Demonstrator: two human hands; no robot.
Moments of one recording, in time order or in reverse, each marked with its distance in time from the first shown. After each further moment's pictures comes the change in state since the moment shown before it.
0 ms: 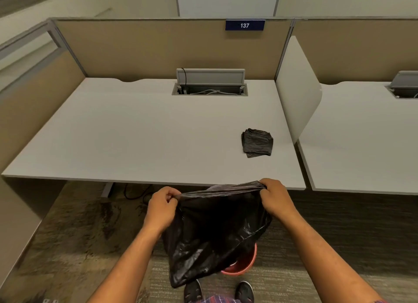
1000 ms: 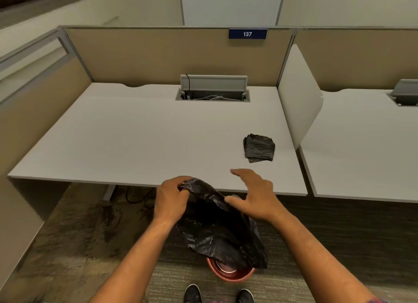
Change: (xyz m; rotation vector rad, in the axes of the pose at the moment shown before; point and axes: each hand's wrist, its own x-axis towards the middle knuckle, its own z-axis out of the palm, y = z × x) left_hand -0.022 0.067 -0.009 -0.006 0.112 0.206; right_hand -0.016 -0.044 0.001 -0.176 -0.093 -0.356
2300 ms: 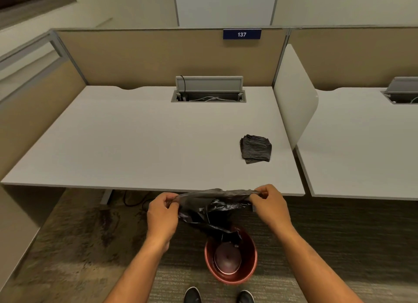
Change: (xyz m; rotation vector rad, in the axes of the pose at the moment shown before) left_hand -0.013 -0.036 0.017 -0.319 0.091 -0.332; right_hand -0.014 0.025 0.015 0.470 0.228 0.560
